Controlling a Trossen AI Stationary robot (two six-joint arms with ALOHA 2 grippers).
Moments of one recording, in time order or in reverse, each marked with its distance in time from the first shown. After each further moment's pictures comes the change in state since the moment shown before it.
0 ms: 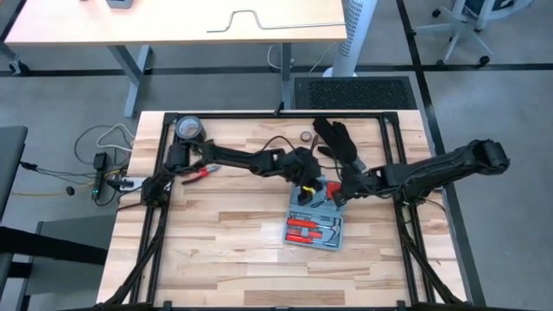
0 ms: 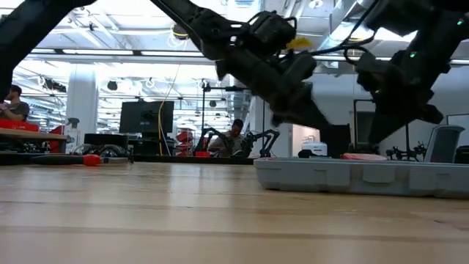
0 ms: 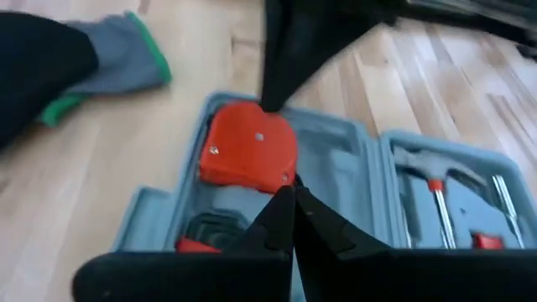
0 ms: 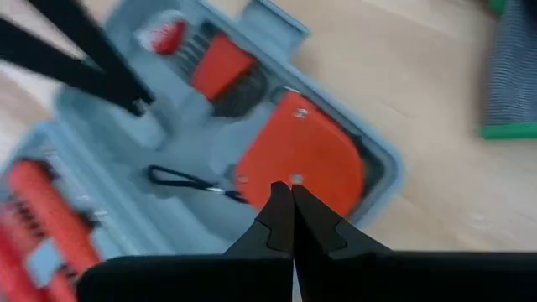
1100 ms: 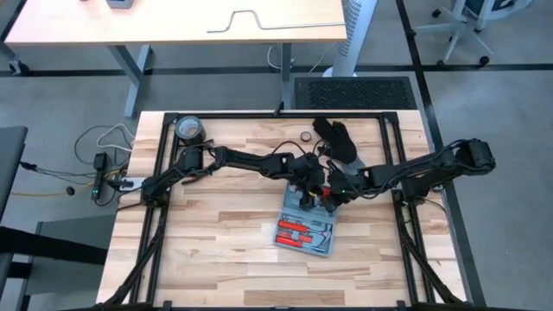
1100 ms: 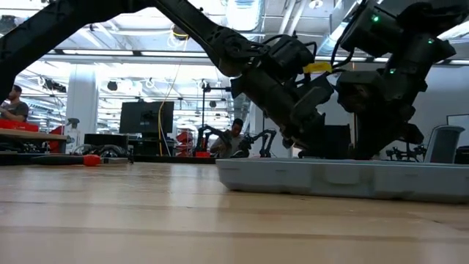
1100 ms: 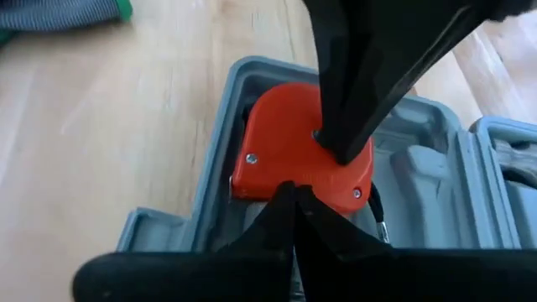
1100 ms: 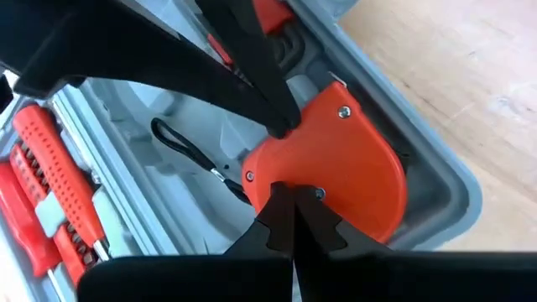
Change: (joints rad) left arm -0.004 0.181 0.158 -0.144 0.031 0.087; right arm -0.061 0.226 -0.001 0.240 -0.237 -0.090
